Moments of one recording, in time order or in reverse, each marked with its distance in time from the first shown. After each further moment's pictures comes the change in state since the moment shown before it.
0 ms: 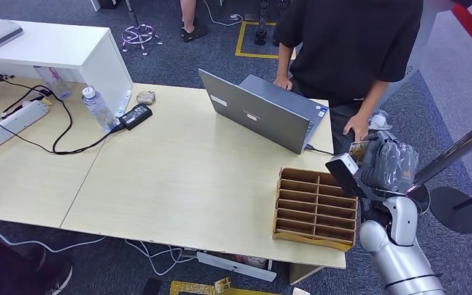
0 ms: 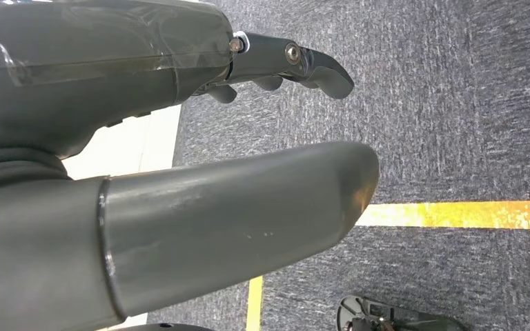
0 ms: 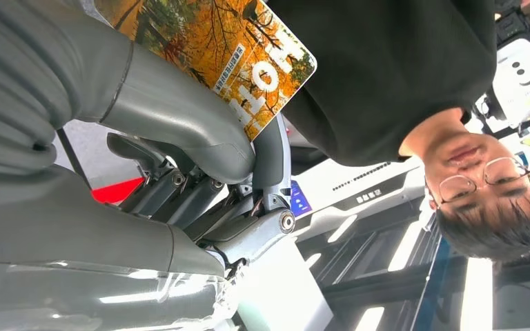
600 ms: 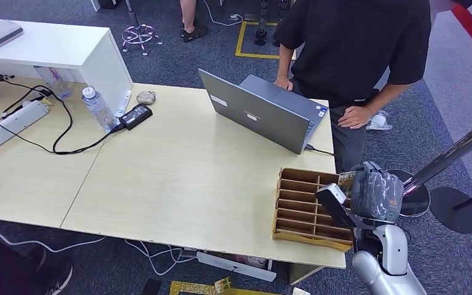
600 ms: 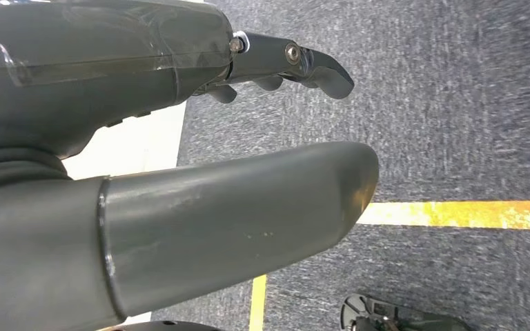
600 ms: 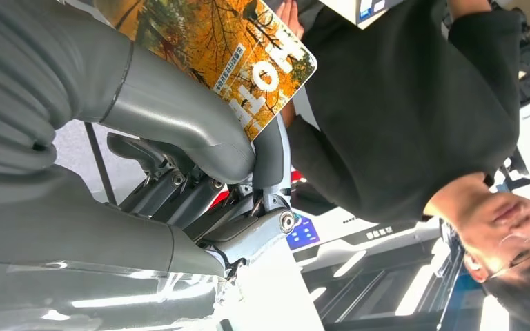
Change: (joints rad) left arm 0.001 -0.005 0.002 0.000 0.011 0.022 0.010; right arm 0.161 -0.040 0.053 -0.079 0.022 0.000 0.065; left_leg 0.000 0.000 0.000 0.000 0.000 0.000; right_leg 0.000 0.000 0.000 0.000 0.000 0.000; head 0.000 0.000
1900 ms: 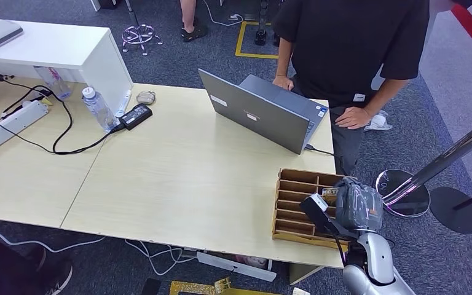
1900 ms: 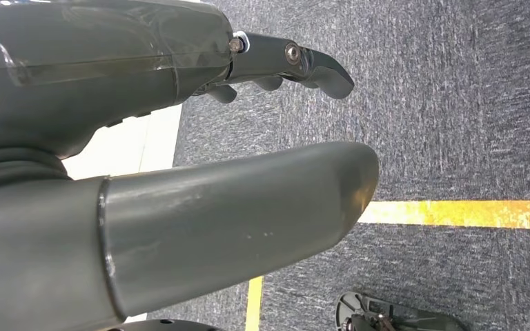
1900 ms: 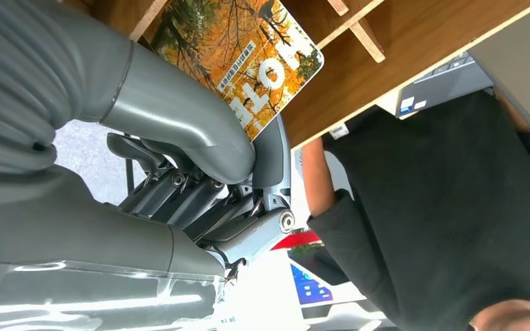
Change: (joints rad) left arm 0.000 0.002 0.000 0.000 0.016 -0.004 -0.016; right arm -0.003 -0.056 0.210 0.001 -0.043 0.084 0.213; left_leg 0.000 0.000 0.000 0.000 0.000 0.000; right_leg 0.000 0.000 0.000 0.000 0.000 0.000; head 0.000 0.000
